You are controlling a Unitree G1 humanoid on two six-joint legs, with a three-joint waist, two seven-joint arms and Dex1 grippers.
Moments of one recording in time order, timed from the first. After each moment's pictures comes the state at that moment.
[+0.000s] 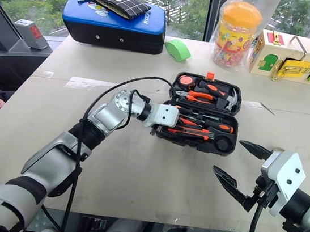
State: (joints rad) left arm -0.92 0.40 -0.52 0.62 0.09 -0.20 -1.22; right arm 0.45 -0.77 -0.52 -0.96 0.73 0.54 0.66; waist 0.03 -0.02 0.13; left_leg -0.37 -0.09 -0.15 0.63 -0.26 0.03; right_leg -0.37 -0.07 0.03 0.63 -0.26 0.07
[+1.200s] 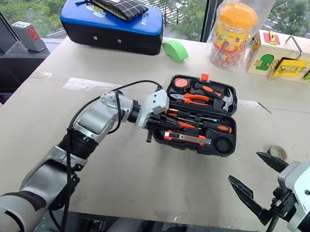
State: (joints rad) left arm -0.69 0.38 -0.33 0.21 -0.04 0.45 -1.13; right arm 0.63 -0.75 -0.72 -0.97 0.76 0.56 0.74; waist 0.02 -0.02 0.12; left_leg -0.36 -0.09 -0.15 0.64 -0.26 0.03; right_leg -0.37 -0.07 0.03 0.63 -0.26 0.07
